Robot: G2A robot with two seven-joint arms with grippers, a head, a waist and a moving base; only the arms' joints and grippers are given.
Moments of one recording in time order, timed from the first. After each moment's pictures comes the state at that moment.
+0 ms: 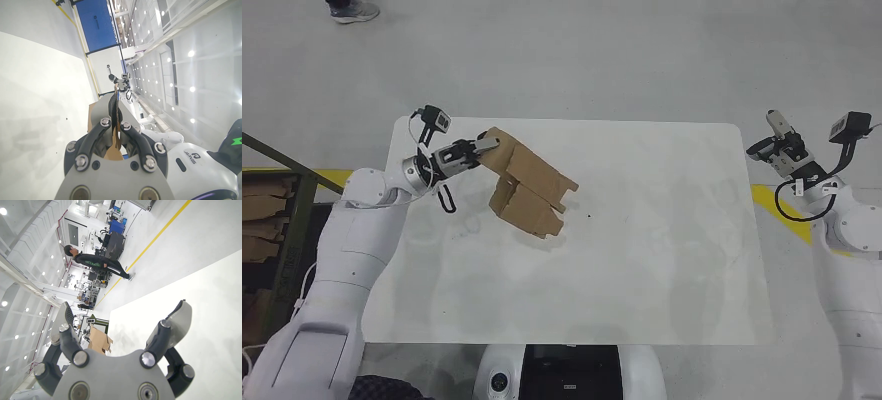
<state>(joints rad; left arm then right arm) 0.90 -1.02 -1.26 -1.06 -0.59 -0.47 -1.15 -1.13 -0.99 1.56 -1.31 0.28 -0.28 0.62</state>
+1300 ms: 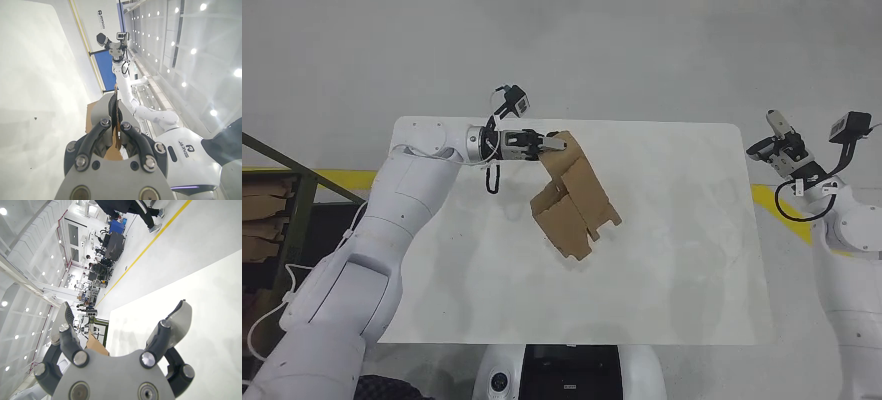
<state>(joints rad) 0.53 -1.20 -0.89 -0.77 -0.70 -0.44 -1.39 -1.13 -0.99 1.56 -1.31 0.28 -0.28 0.62</state>
